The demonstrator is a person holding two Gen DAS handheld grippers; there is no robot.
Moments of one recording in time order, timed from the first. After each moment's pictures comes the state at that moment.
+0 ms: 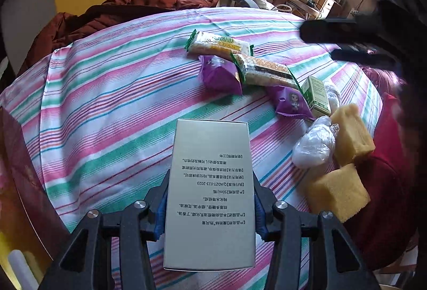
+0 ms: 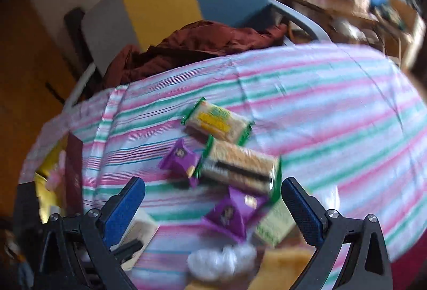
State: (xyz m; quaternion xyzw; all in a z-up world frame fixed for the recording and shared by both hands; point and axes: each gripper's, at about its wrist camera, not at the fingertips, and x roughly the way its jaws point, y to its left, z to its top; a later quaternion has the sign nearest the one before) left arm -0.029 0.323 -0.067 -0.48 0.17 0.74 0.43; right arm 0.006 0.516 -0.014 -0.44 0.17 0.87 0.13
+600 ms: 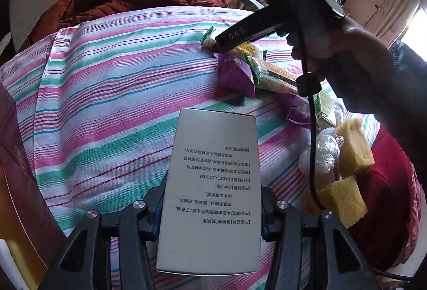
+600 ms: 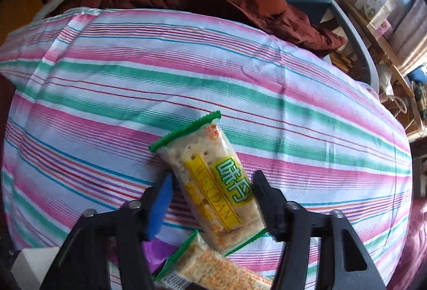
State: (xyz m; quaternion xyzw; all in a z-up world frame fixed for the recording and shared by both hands) left arm -0.045 0.316 -0.077 -0.51 0.13 0.74 0.43; right arm -0.144 0.533 -0.096 -0.58 -0.01 0.81 0.10
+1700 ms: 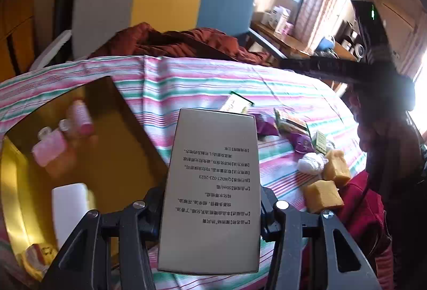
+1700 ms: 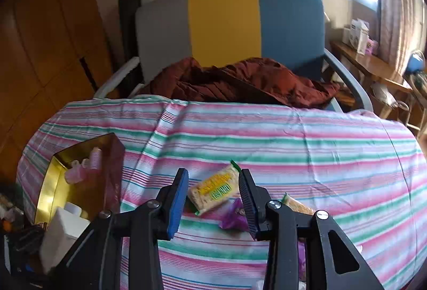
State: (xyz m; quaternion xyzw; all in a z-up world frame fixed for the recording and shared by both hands) left arm -0.031 0.171 0.011 -0.44 0.04 0.83 0.35; right arm -0.037 0.421 0.037 -0.39 0.08 0.91 0.07
